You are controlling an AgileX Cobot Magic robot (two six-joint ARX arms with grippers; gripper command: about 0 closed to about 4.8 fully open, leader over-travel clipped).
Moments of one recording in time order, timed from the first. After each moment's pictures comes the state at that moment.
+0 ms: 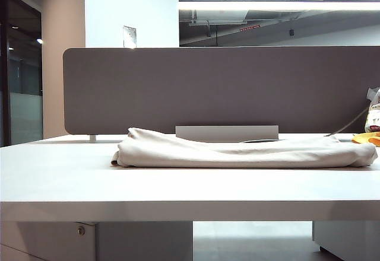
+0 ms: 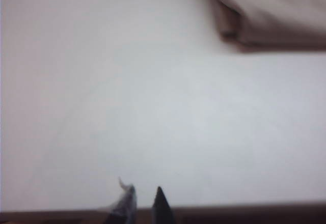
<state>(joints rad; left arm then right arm) -0.50 0.48 0.14 -0.08 -0.44 -0.17 0.01 0.00 0.01 -0.10 0.08 0.15</state>
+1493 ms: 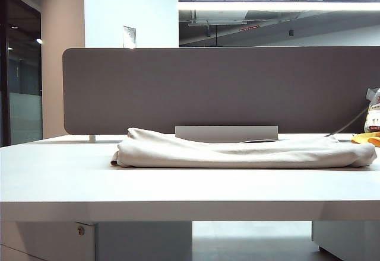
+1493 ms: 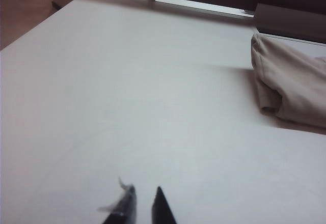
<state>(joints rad) 0.05 0.00 0.01 -0.18 0.02 -0.11 0.09 0.00 0.01 -0.07 0.10 0.15</state>
